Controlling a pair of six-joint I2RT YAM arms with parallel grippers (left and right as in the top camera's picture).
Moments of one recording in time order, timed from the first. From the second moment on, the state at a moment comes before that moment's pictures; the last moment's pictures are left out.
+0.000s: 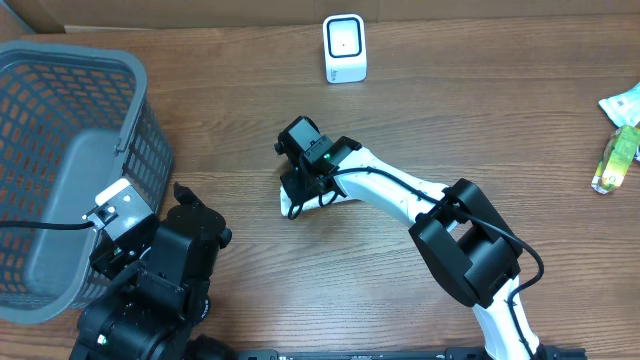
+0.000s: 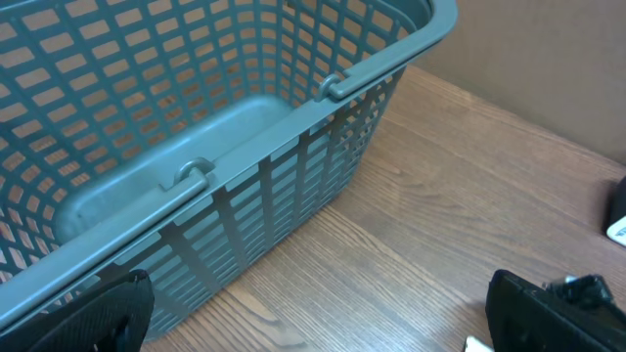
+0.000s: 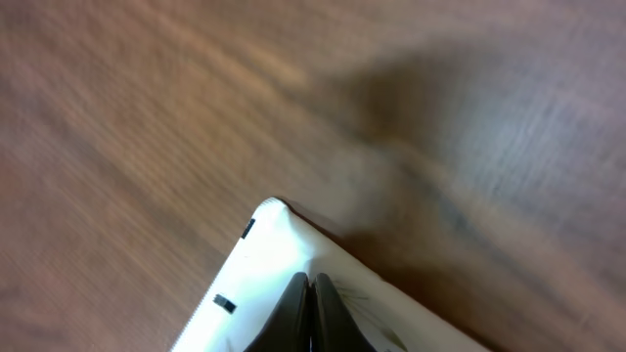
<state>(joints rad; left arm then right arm) -0.44 0.81 1.16 -1.22 -0.85 -0.84 0.77 2.19 1.60 -0.62 -0.20 0.27</state>
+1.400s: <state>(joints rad) -0.44 0.81 1.16 -1.18 -0.87 -0.84 0.42 1.65 1.27 -0.70 -0.47 0.63</state>
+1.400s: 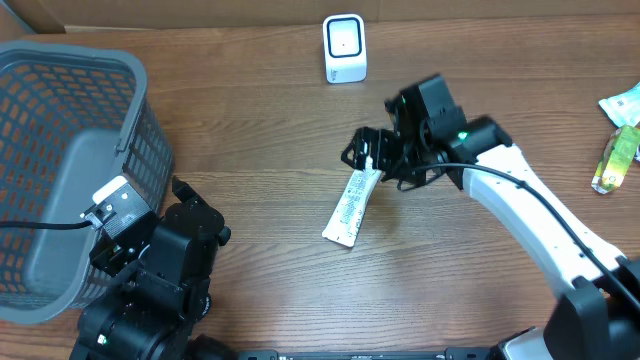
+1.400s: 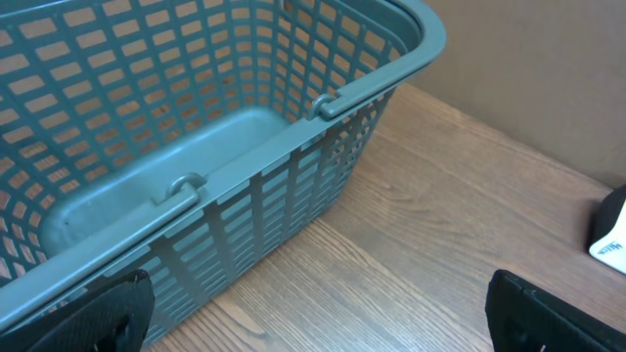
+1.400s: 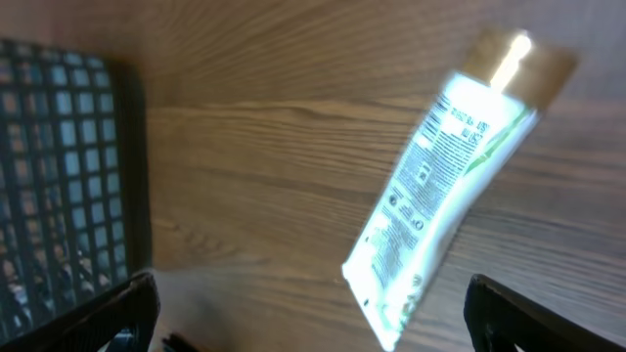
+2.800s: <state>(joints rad) -0.44 0.81 1.16 -1.19 -0.63 -0.84 0.42 1.93 0.95 -0.06 -0.59 1.08</state>
